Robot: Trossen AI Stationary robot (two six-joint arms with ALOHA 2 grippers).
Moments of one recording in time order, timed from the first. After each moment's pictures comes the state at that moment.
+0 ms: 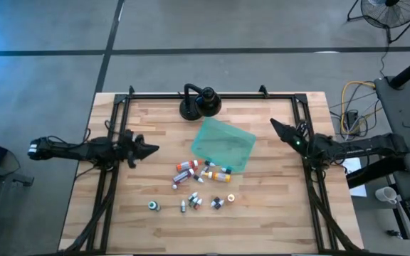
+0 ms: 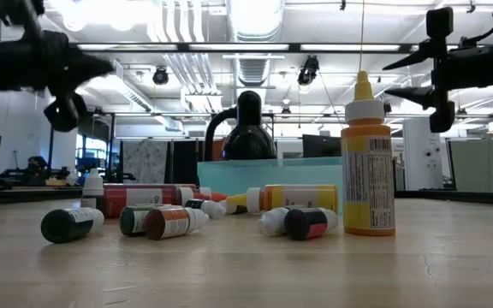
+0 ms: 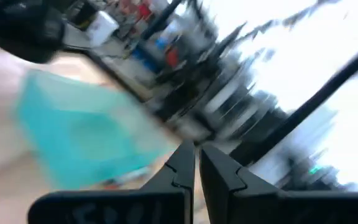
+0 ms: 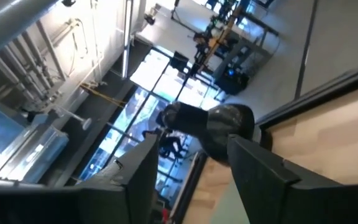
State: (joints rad) left arm -0.10 0.17 0.01 0.25 -0.21 -0.83; right arm 0.03 0.47 0.01 0.64 0.76 0.98
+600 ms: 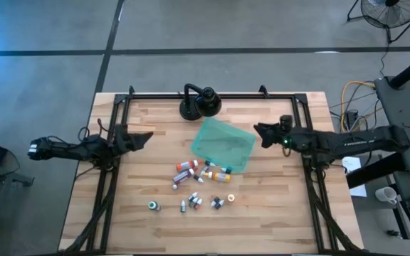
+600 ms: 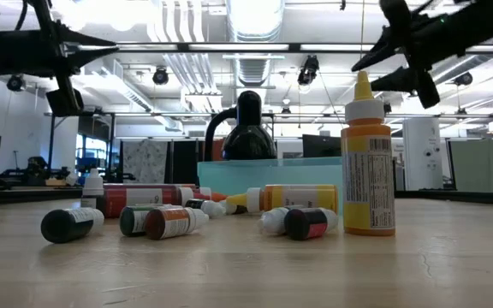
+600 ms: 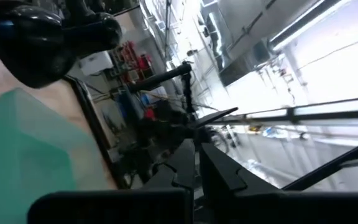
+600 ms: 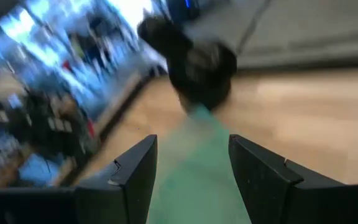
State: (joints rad) left arm -0.09 0.17 0.01 0.40 -0.42 -1.06; right arm 0.03 0.76 0.48 -0.10 0.59 0.94
